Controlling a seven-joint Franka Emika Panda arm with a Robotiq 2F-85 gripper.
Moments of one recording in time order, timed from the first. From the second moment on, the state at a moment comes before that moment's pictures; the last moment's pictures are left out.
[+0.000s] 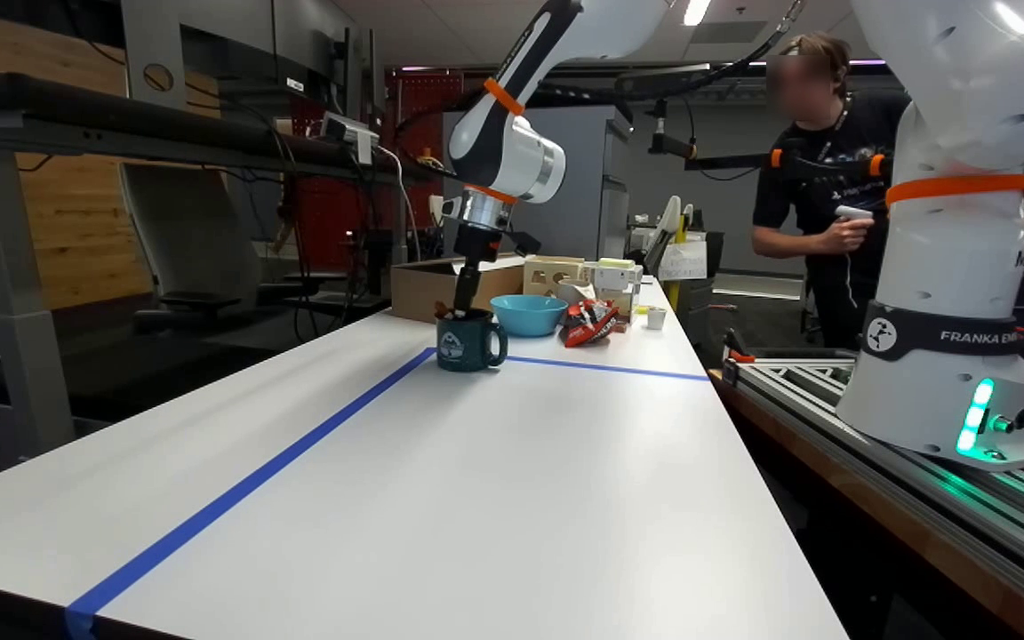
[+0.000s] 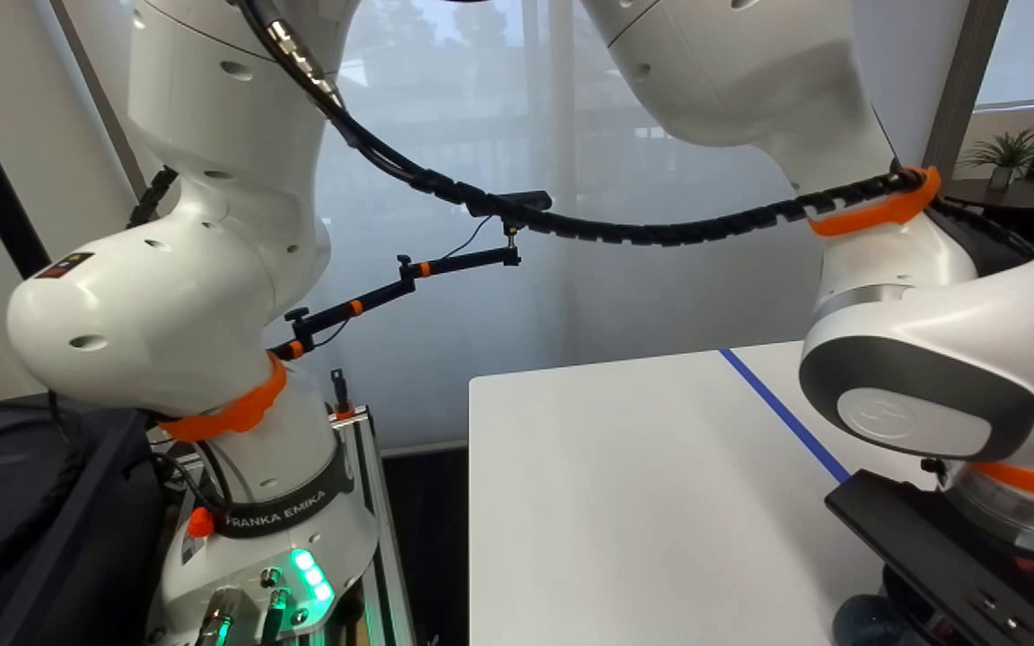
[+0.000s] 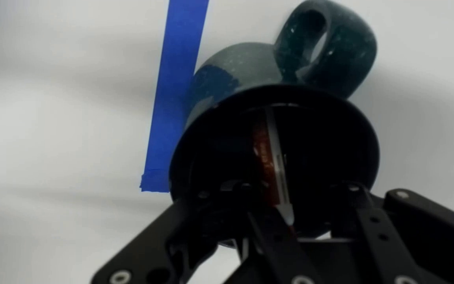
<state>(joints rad) -0.54 0.50 -0.04 -2.06 0.45 2.68 -0.95</state>
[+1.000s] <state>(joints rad) -0.54 0.39 -0.06 -2.10 0.44 2.71 -0.93</state>
